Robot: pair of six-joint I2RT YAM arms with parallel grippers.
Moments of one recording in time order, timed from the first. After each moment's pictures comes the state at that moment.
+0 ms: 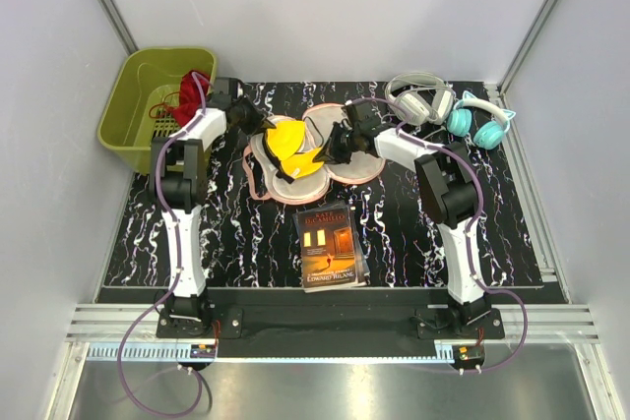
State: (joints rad) left arm -0.08 2.28 1.80 -0.35 0.40 -0.81; right arm 0.47 2.22 1.62 -0.22 -0.47 0.82
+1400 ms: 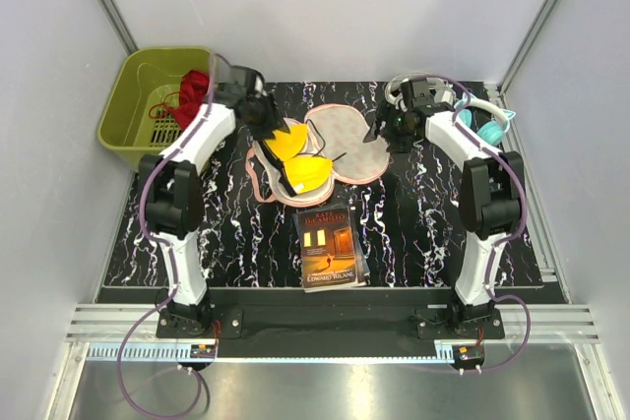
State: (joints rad) left arm -0.23 1.98 1.75 -0.66 0.24 -0.56; right arm 0.24 1.97 1.58 -0.53 -0.26 0.53
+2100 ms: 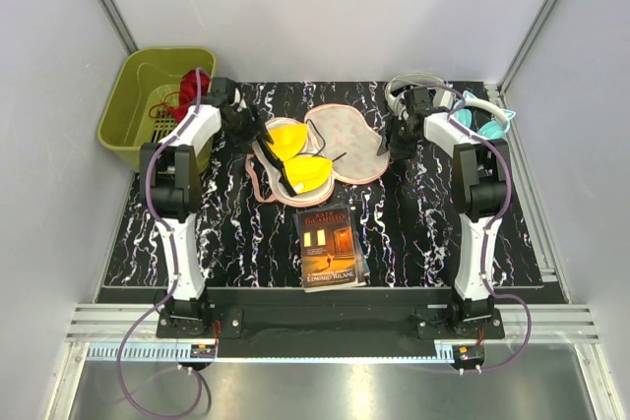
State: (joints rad) left arm -0.09 2.11 1.72 -0.69 0.33 -0.49; right arm 0.17 2.16 1.64 -0.54 -0.22 0.37
